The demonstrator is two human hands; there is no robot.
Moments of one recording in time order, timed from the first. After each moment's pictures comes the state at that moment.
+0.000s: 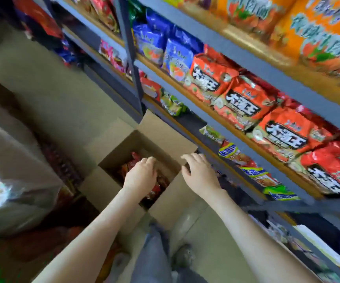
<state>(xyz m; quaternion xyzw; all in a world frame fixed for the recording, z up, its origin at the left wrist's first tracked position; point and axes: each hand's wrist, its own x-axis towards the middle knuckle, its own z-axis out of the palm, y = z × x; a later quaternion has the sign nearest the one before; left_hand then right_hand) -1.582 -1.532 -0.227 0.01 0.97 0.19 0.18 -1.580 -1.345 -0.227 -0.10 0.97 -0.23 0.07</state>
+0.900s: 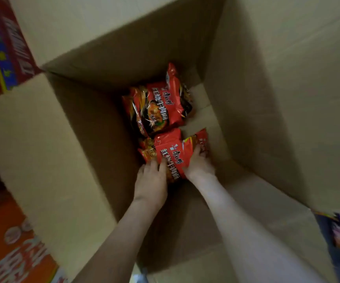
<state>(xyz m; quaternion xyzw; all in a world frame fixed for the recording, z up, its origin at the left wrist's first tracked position) -1.618 -1.598 -0.773 -0.17 0.87 0.15 0.44 -1.696 -1.493 -0.847 -0.01 0.84 -0.02 0.54</state>
